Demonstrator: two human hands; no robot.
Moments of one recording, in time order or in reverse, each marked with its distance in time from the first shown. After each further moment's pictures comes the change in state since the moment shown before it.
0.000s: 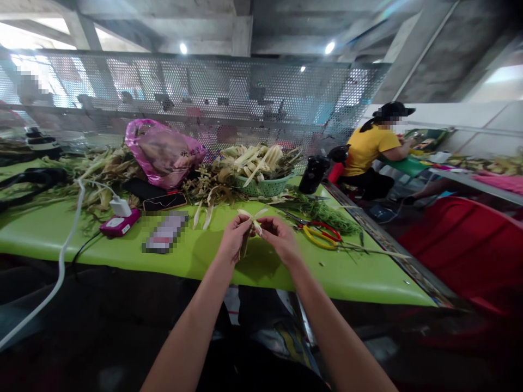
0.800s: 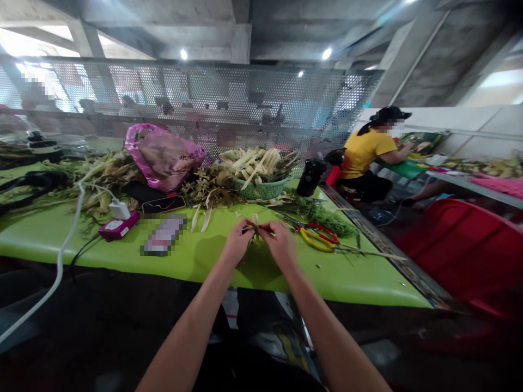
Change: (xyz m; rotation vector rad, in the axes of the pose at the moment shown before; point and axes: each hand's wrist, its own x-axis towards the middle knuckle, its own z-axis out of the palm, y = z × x) left_hand -0.004 -0.005 0.005 0.414 -0.084 0.147; right_hand 0.001 0.001 -0.005 -0.636 0.199 -0.293
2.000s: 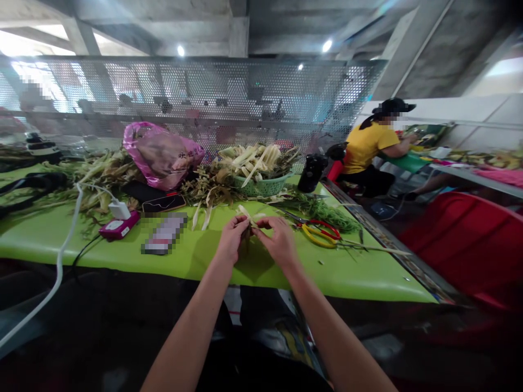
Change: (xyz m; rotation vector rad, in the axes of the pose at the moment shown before) left_hand 0.004 -0.006 -0.007 -0.446 0.180 -0.216; right_hand -0.001 -0.006 0.001 0.018 -0.031 -0.098
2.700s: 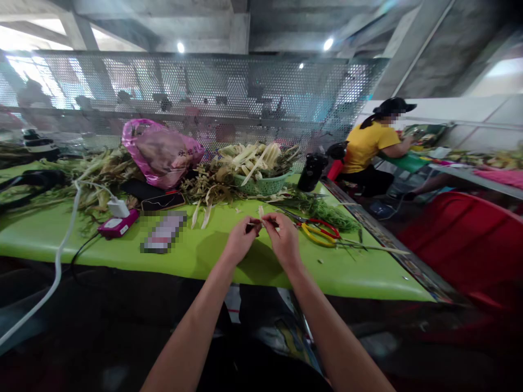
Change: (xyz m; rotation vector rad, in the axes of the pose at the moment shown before) left_hand -0.001 -0.006 0.003 0.638 -0.218 0.262; right_hand -0.001 0.004 -0.002 0.014 0.116 0.039
